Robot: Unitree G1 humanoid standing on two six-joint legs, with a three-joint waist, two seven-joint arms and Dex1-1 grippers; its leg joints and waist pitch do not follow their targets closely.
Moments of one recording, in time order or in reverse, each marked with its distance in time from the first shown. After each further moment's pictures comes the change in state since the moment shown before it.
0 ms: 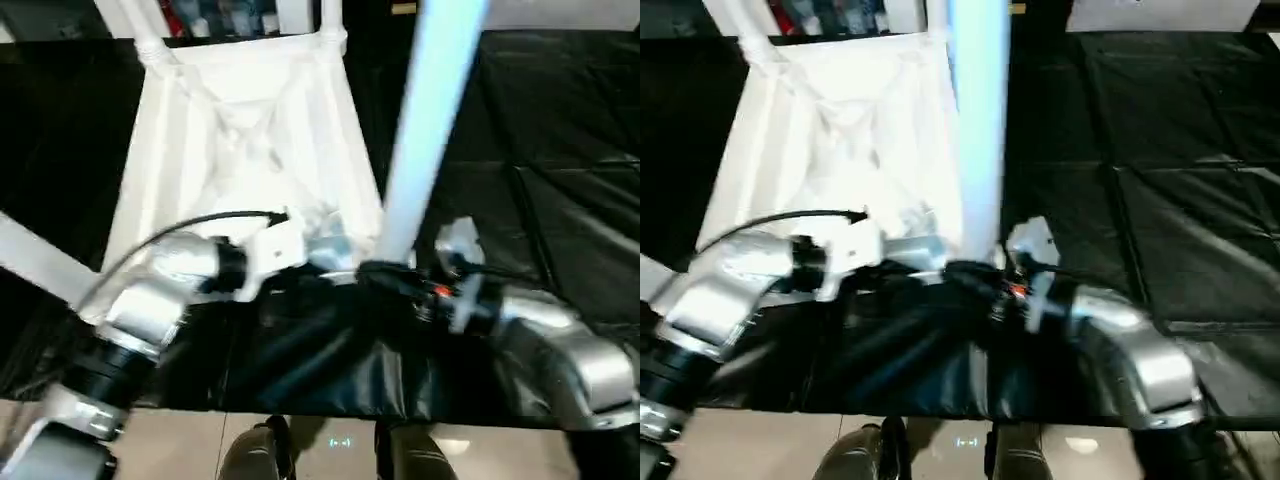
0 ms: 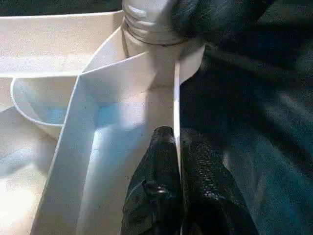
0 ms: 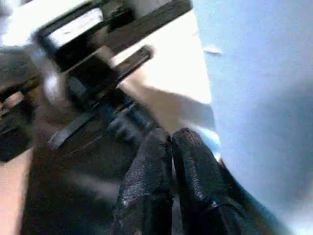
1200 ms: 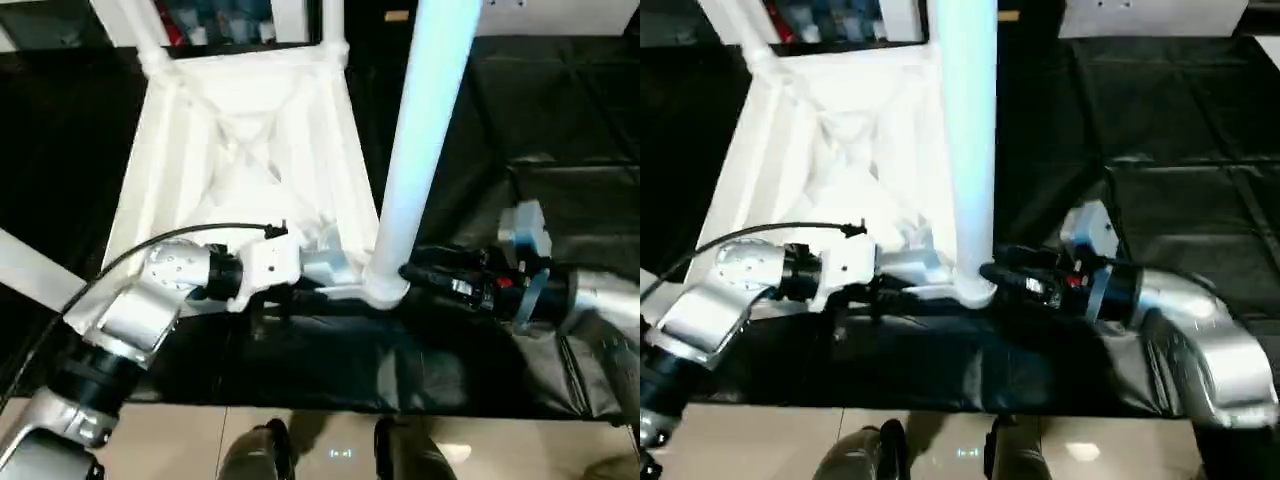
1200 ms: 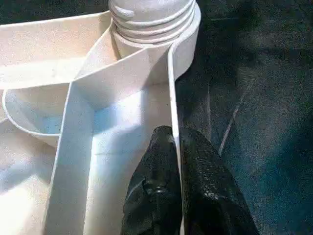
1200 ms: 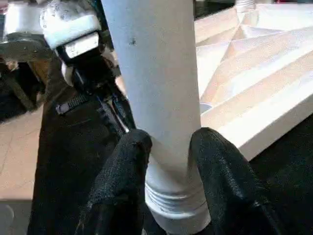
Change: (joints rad) left arm 0.012 0.094 -0.037 0.041 -0.017 -0.148 -0.129; right arm -0.025 -0.278 -0.075 0.009 0.038 -0.090 0.272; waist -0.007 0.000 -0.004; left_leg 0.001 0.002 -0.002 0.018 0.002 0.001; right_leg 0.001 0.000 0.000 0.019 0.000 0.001
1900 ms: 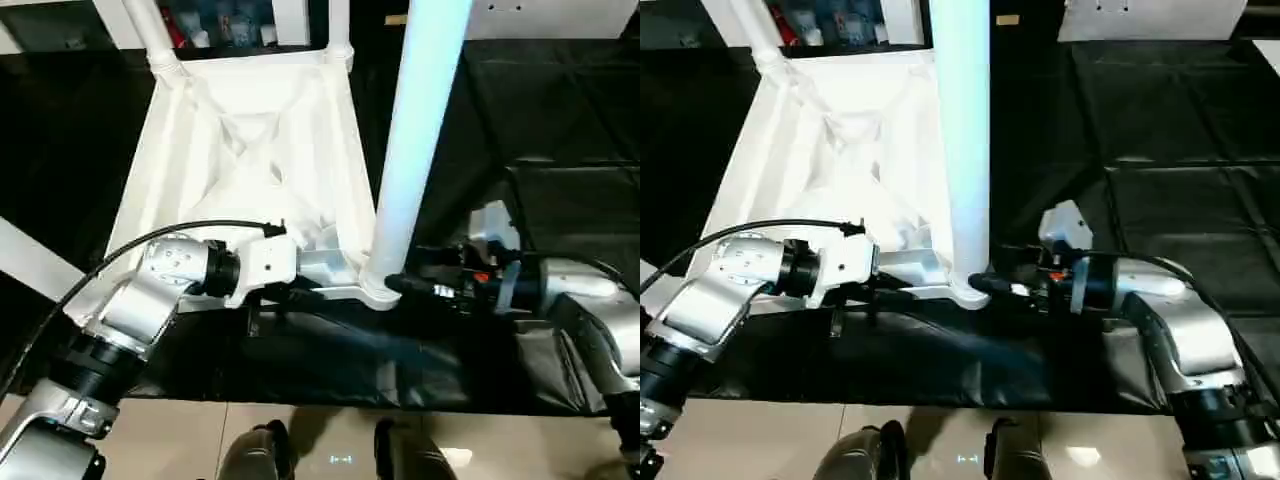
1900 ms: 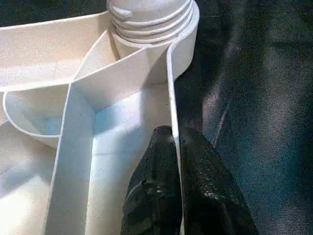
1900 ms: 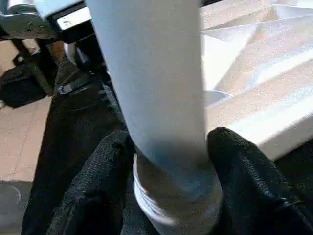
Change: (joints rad) left arm -0.026 -0.002 -0.010 0.056 0.003 -0.061 -0.029; right arm -0.101 0.040 0.092 0.178 -0.054 -0.072 0.078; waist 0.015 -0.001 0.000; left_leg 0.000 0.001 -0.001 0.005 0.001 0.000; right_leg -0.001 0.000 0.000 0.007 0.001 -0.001
